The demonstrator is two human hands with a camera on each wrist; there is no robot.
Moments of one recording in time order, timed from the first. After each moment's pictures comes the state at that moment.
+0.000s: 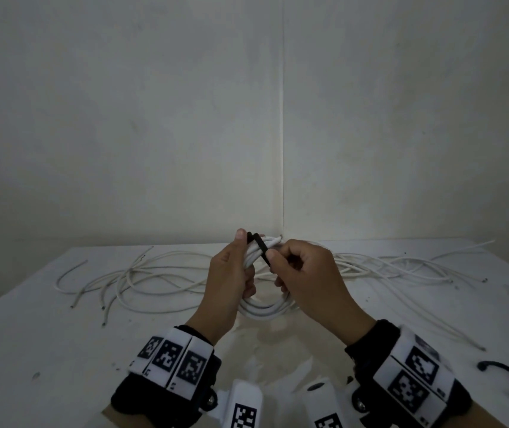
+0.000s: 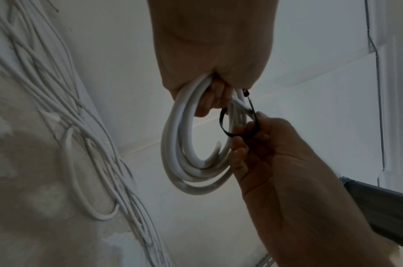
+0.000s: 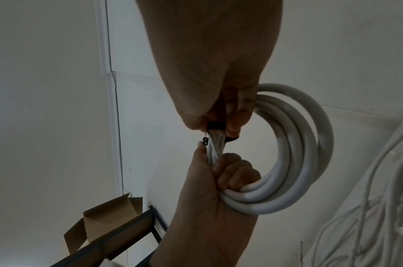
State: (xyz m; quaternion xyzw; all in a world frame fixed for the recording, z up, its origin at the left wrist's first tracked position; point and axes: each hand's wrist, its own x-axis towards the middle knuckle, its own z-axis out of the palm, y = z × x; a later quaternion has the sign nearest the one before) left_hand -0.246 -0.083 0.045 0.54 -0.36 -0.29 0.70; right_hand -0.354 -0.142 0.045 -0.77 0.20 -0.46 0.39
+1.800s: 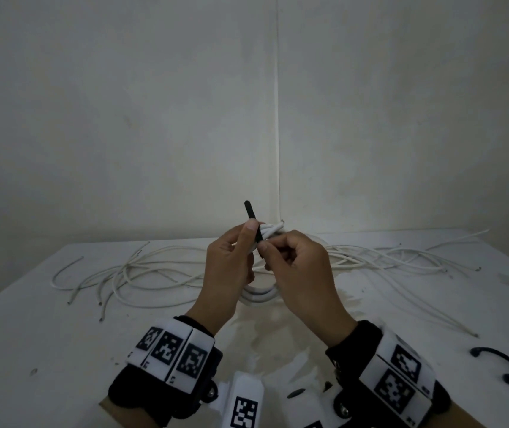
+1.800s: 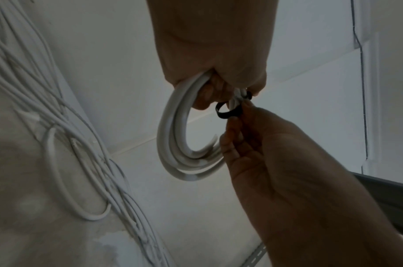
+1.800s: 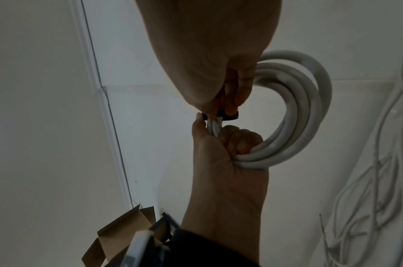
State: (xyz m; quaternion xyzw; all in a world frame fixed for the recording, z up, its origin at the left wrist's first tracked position) left_hand -0.255 -0.083 0.052 0.54 -0.41 -0.21 0.71; right_hand -0.347 -0.126 0.041 -0.72 0.22 -0.53 0.41
